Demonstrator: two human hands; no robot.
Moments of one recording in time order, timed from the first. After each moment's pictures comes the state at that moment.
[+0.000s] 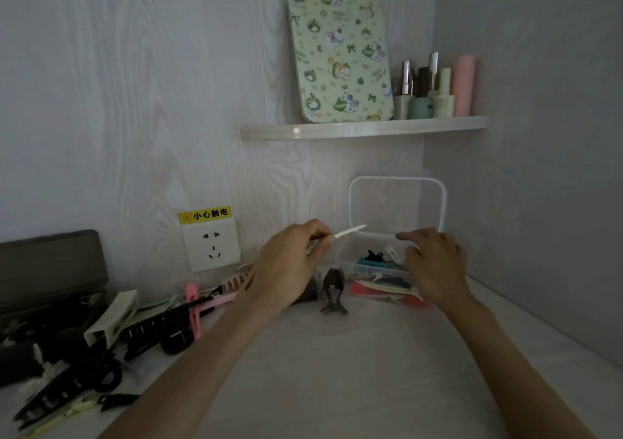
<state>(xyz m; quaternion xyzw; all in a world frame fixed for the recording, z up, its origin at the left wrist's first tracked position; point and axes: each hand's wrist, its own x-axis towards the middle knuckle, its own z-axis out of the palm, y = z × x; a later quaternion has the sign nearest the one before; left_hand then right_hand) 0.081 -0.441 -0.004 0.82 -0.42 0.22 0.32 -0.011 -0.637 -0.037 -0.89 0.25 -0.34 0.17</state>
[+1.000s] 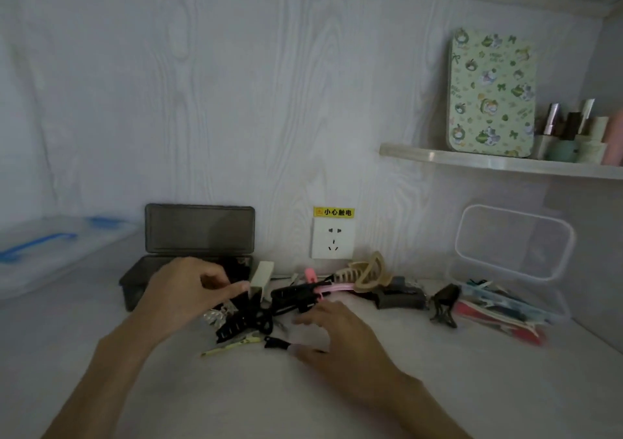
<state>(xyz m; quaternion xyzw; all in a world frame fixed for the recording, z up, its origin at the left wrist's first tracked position) 0.085 -0.142 -0.017 0.91 -0.20 0.18 0.31 0.018 -0.378 -0.067 -0.95 -0.16 -0.16 0.22</state>
